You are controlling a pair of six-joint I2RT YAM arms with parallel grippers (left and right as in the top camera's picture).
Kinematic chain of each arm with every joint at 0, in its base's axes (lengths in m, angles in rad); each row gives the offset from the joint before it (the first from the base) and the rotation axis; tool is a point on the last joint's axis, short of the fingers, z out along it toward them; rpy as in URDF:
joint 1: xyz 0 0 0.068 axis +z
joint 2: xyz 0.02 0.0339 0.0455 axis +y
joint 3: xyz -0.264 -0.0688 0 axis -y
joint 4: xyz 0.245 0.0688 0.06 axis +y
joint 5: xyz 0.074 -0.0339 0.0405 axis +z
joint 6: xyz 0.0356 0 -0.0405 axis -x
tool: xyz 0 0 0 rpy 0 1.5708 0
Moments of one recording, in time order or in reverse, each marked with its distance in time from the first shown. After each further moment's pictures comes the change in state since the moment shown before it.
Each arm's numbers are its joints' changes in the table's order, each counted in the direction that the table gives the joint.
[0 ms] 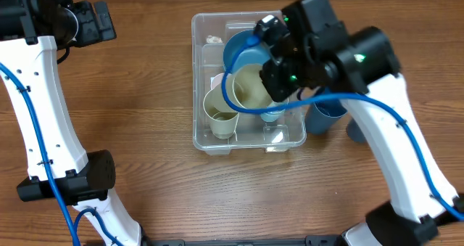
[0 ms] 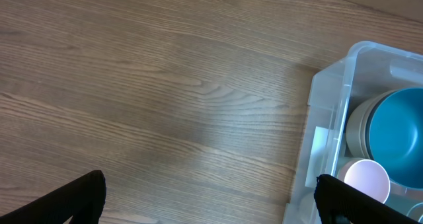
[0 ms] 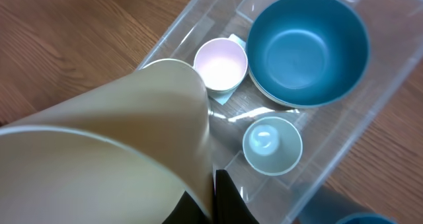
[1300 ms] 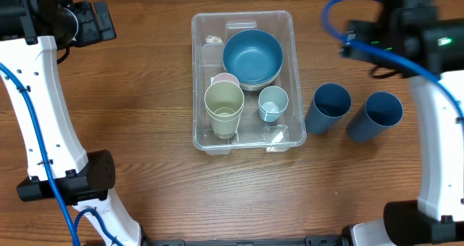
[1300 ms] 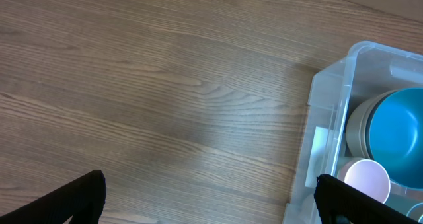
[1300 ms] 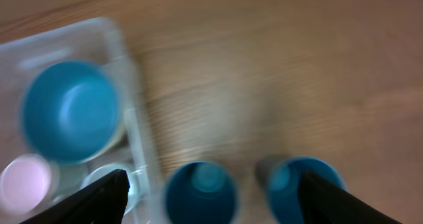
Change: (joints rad) left arm 0.000 0.000 0.000 0.000 0.000 0.000; right arm -0.436 -0.071 -0.003 0.006 -0.346 -0.455
